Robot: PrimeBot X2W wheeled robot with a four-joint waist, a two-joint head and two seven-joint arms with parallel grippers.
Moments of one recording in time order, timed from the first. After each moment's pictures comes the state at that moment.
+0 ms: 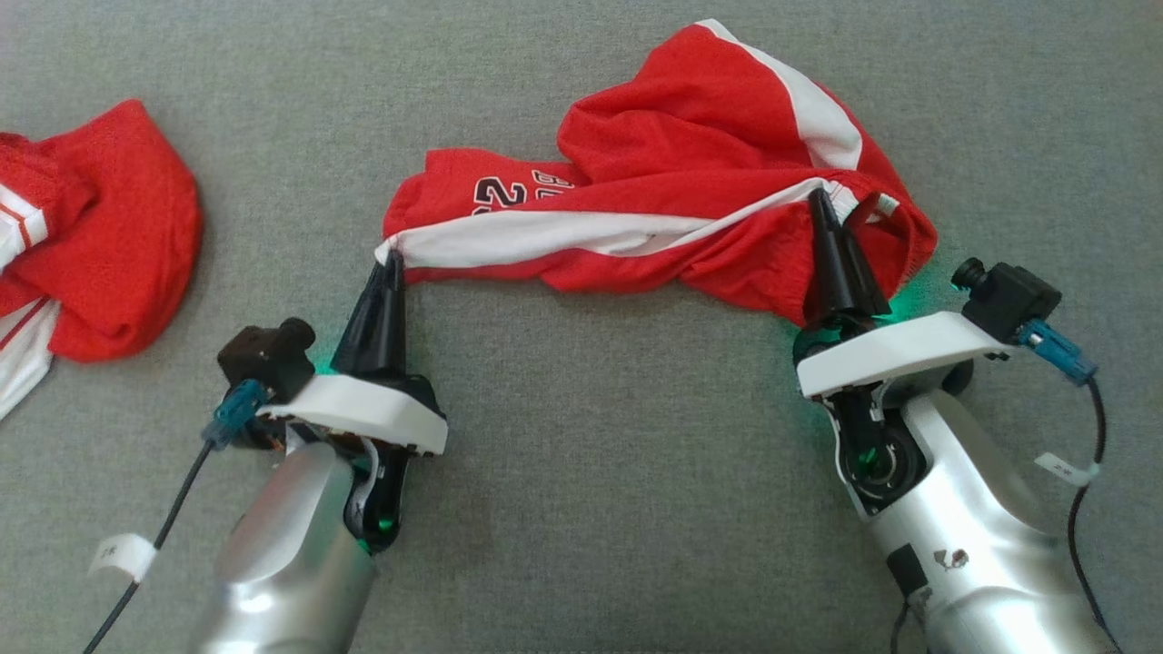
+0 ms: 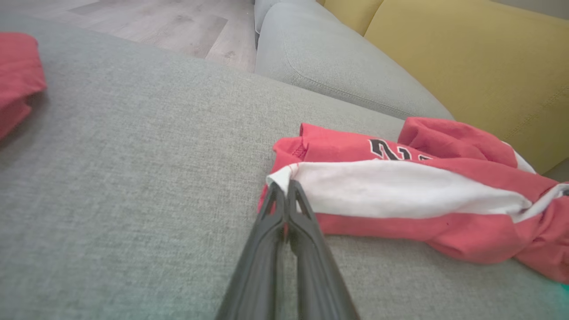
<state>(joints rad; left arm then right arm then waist) -0.50 0.09 -0.38 0.64 -0.58 -0.13 -0.26 -0.47 -0.09 0.38 0.52 0.86 0.13 -0.26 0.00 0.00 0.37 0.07</state>
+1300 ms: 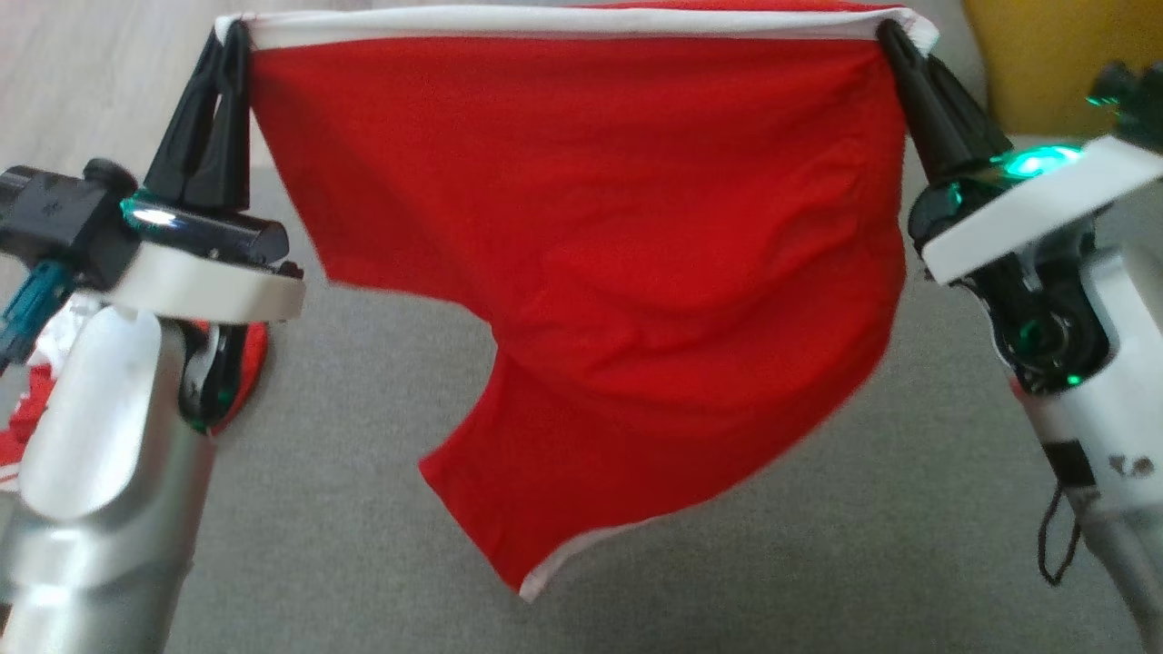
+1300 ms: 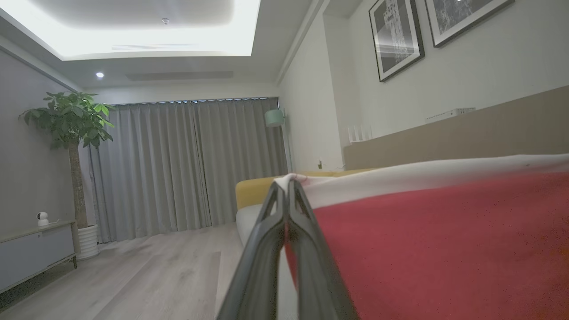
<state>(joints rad) -0.60 0.31 -0.26 0.25 -0.36 -0.13 -0.21 -0.61 -0.37 0.42 0.18 0.96 0.13 0.07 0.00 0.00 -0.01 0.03</state>
